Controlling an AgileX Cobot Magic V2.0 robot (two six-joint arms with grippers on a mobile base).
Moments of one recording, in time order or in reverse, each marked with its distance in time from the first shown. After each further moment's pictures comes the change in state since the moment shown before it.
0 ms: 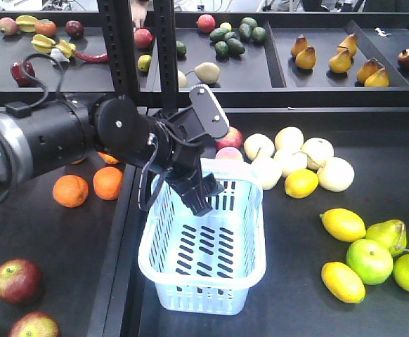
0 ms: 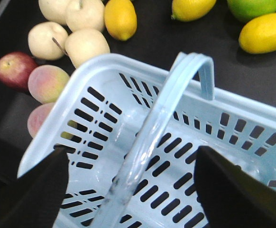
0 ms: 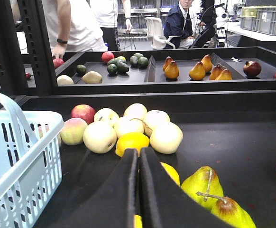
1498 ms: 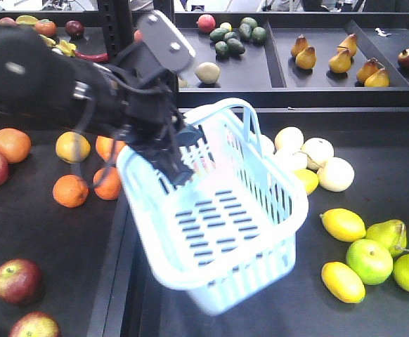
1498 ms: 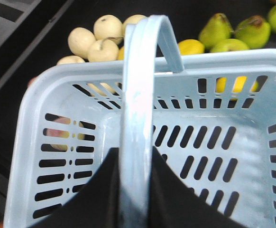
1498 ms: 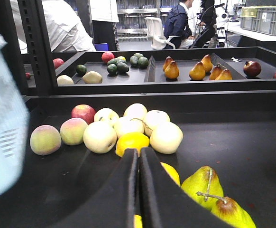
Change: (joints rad) left arm 0.000 -0.299 -0.003 0.004 0.171 -0.194; right arm 0.000 0.000 0.000 0.000 0.000 0.000
